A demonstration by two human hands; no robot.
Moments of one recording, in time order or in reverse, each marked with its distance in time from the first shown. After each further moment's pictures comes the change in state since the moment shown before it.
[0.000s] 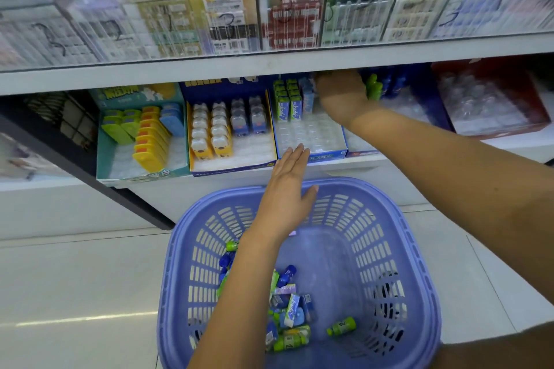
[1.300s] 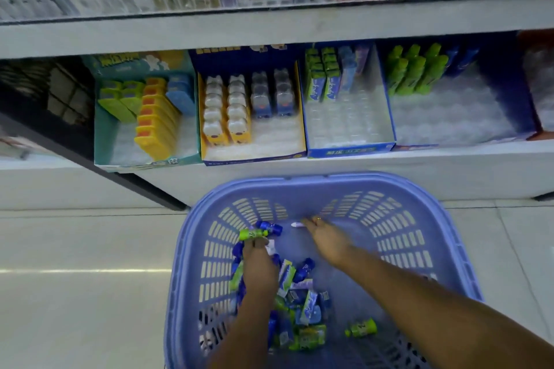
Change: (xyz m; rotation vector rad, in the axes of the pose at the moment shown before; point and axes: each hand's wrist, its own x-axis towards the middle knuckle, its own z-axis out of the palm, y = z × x) left_hand -0.097 -0.167 0.122 0.135 -0.091 -0.815; right_hand -0.200 -0.097 0.228 0.342 -0.785 -0.129
